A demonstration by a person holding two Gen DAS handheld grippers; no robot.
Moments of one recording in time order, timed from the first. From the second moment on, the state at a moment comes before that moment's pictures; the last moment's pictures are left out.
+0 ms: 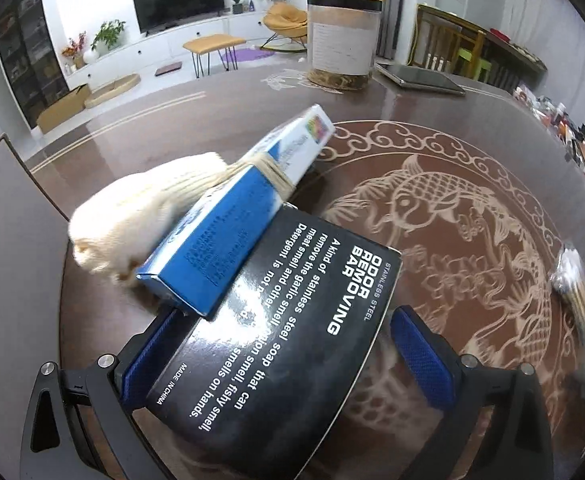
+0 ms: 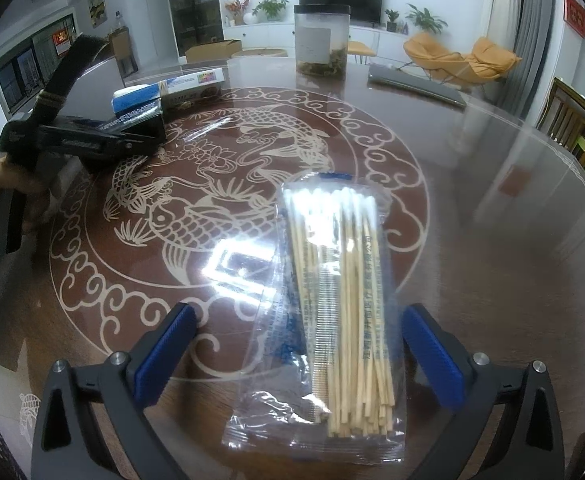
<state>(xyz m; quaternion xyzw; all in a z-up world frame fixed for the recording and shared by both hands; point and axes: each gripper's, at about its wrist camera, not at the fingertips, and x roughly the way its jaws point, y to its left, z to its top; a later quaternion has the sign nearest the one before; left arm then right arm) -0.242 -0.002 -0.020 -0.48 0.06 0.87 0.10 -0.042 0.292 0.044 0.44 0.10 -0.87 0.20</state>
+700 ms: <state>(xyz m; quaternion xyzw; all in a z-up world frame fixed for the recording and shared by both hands) -0.070 0.026 -0.016 -0.44 0.03 0.89 0.05 -0.041 0.293 0.045 0.45 0.10 -0.87 0.19</state>
